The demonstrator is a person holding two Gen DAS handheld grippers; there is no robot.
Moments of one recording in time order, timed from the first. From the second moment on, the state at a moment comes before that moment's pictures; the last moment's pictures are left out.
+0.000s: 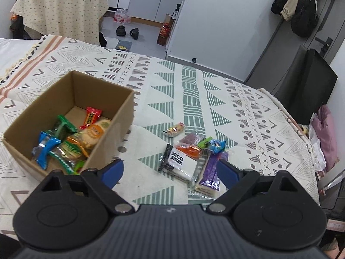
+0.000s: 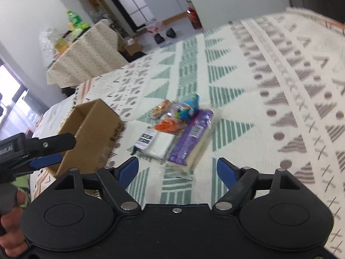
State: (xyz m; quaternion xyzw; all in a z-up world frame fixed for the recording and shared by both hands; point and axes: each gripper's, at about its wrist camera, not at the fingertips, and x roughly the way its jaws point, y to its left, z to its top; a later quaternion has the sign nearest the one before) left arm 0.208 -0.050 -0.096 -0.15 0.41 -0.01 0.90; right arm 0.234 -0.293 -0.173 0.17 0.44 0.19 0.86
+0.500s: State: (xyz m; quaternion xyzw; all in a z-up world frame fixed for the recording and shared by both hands) left arm 0.250 -0.072 -0.146 -0.12 0.45 -0.02 0.89; right arm 0.271 -0.294 -0.207 0.20 0.47 0.19 0.84
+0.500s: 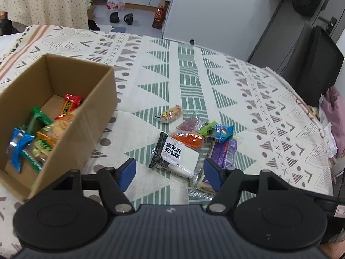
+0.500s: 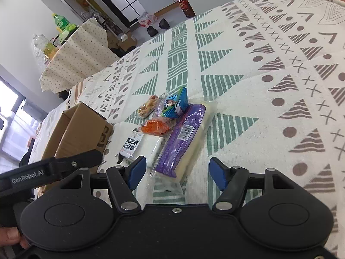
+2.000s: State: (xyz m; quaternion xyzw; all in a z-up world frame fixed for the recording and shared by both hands) left arm 0.298 -0.111 -0.201 -0.03 0.48 -0.02 0.87; right arm 0.295 -0.288 -0.222 0.16 0.47 0.17 0.85
